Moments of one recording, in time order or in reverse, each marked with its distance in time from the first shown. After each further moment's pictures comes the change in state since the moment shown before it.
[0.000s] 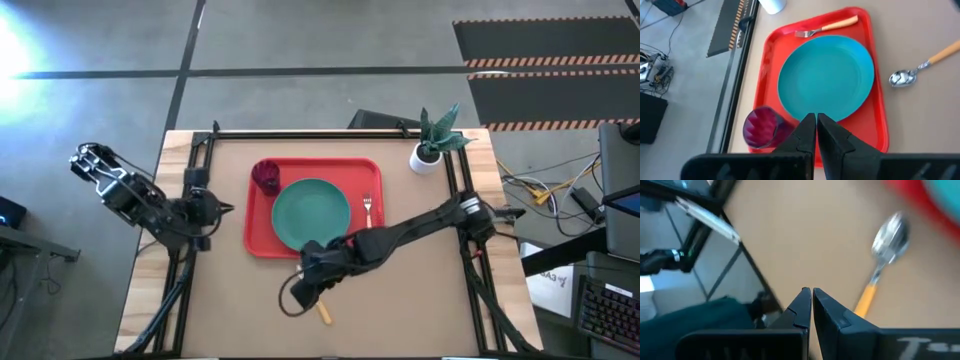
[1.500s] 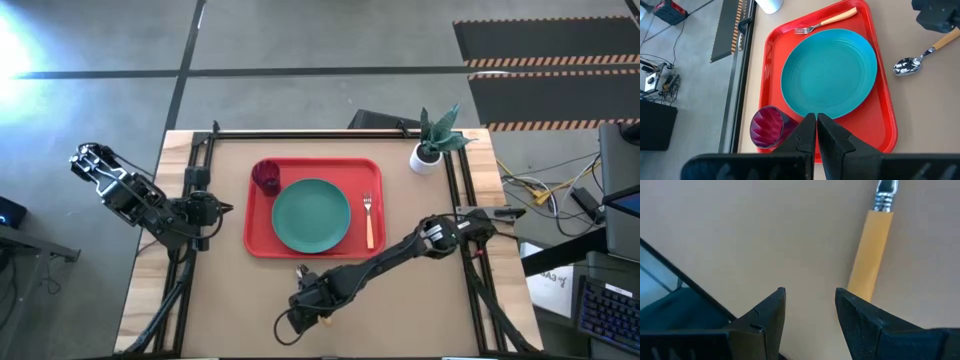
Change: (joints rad) left arm 0.000 0.001 -0.001 -0.018 -0.001 0.071; right arm 0.073 0.329 0.129 -0.068 -0.108 0.277
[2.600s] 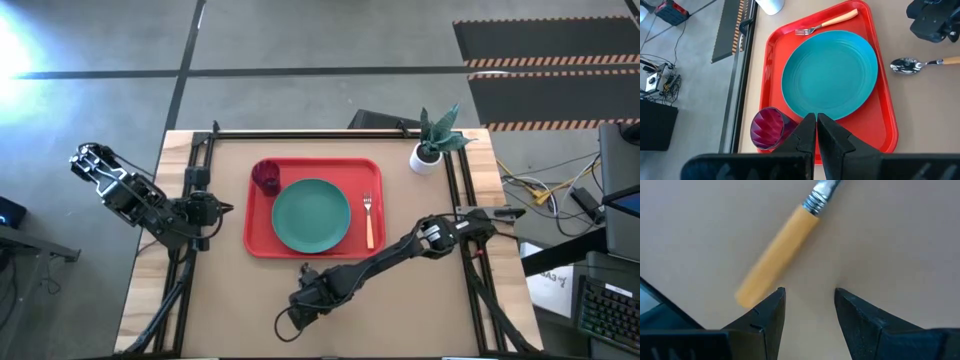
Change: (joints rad) left arm 0.000 0.002 0.000 0.007 -0.006 -0.001; right arm -0.013 0.029 -0.027 0.014 0.037 -0.012
